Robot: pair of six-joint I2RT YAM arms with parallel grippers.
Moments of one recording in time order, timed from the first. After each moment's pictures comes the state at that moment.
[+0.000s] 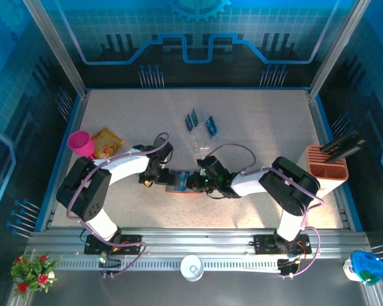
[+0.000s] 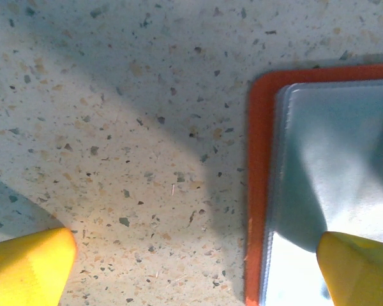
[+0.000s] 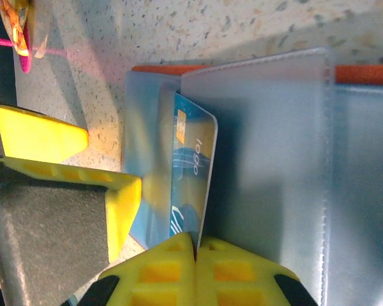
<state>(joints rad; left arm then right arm) -0.49 1.64 0.91 -0.71 0.02 -0.45 0.83 1.80 0.72 0.35 -0.31 1.01</state>
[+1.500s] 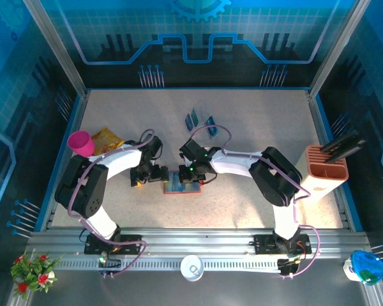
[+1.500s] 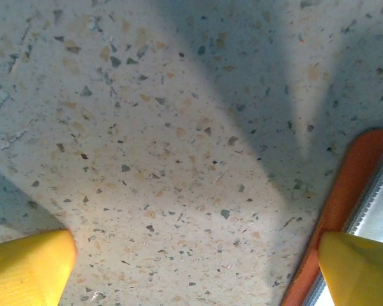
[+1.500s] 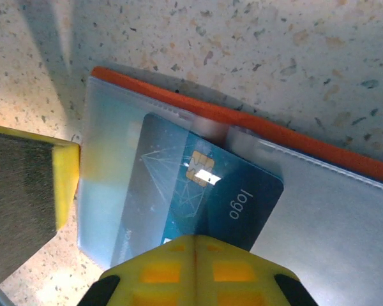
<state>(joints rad) -0.35 1.66 0.93 -0.80 0.06 -0.58 0.84 1.95 1.23 -0.41 -0.28 0.67</state>
